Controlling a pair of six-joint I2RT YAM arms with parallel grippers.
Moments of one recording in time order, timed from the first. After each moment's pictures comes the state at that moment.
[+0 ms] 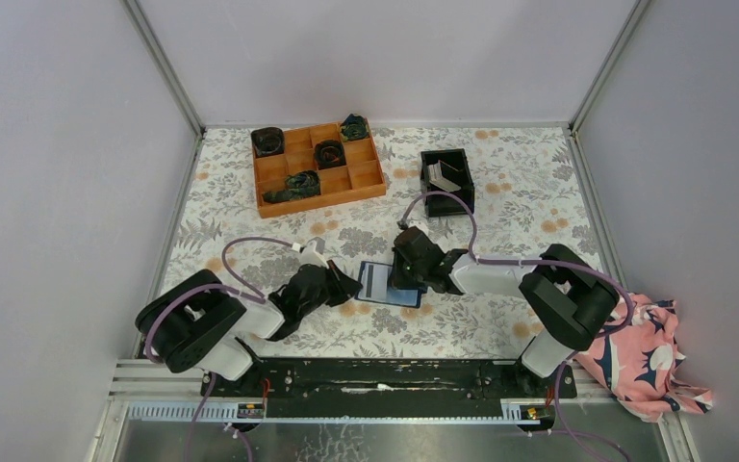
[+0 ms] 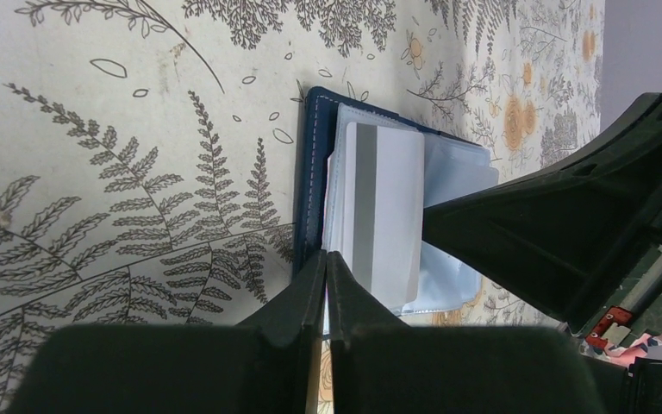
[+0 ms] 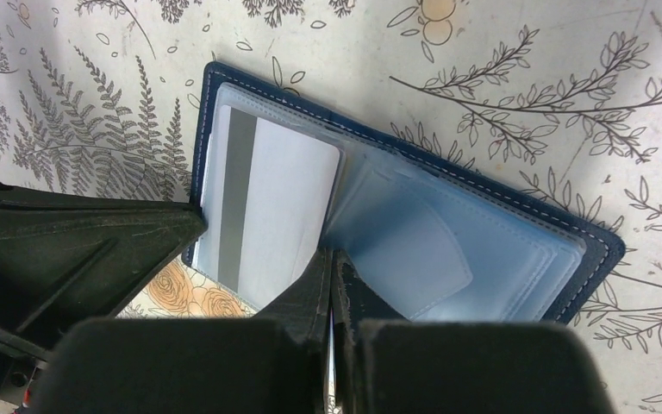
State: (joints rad) left arm -0.74 1.49 0.19 0.80 -0.04 -1.00; right arm 0.84 1.64 0.77 -0.02 0.02 0.77
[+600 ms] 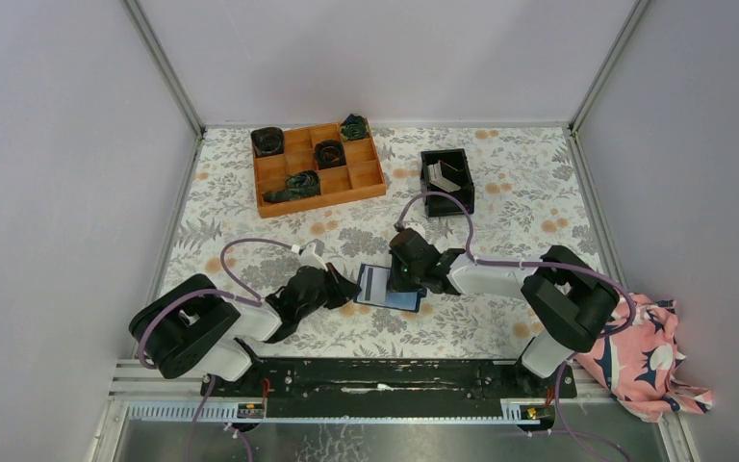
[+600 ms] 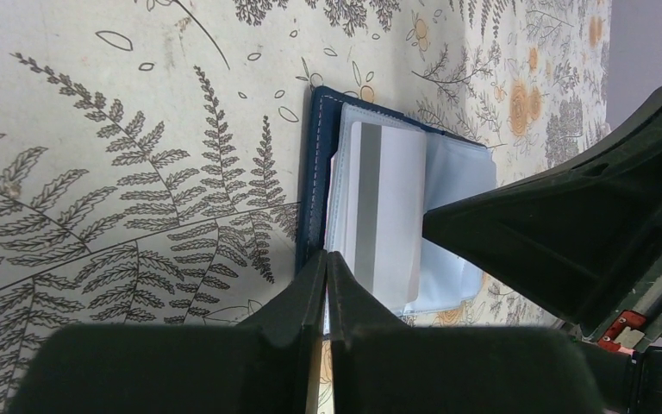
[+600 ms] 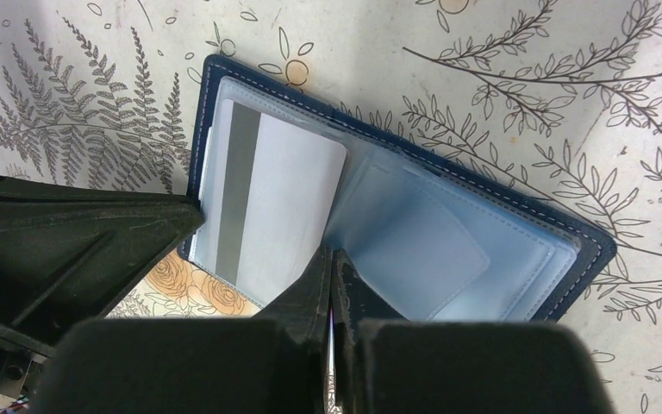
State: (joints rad) left arm -0.75 1.44 0.17 0.75 -0.05 -0.99; right arm 0.87 1.63 0.80 -0.10 0.04 0.77
